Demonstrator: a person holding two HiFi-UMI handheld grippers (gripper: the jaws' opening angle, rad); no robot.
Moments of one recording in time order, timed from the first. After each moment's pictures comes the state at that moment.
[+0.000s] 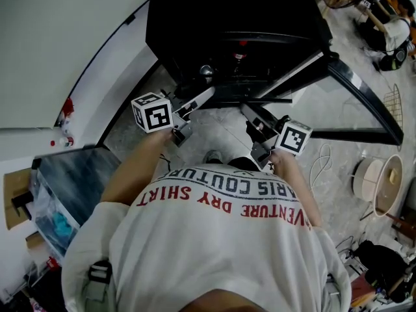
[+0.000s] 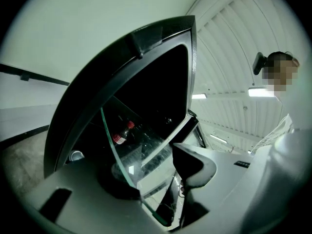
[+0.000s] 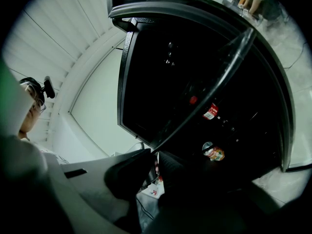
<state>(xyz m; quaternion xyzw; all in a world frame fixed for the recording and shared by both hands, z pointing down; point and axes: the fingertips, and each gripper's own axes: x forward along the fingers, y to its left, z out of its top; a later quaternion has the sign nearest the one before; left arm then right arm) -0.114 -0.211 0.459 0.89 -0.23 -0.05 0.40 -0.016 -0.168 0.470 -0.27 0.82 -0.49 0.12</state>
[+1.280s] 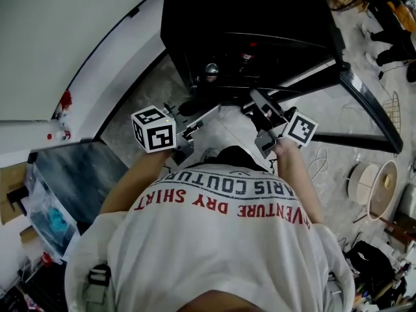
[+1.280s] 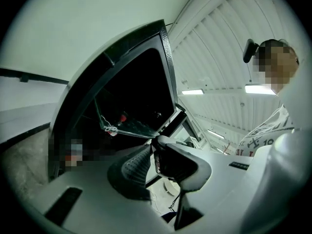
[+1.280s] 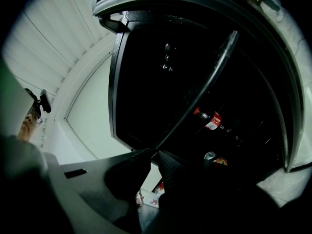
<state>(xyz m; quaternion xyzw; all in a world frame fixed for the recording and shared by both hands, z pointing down) -0.120 -0.160 0.439 0.89 -0.21 -0.02 0.40 -0.022 -0.211 0.453 -0.29 0.82 -0.47 0.14</state>
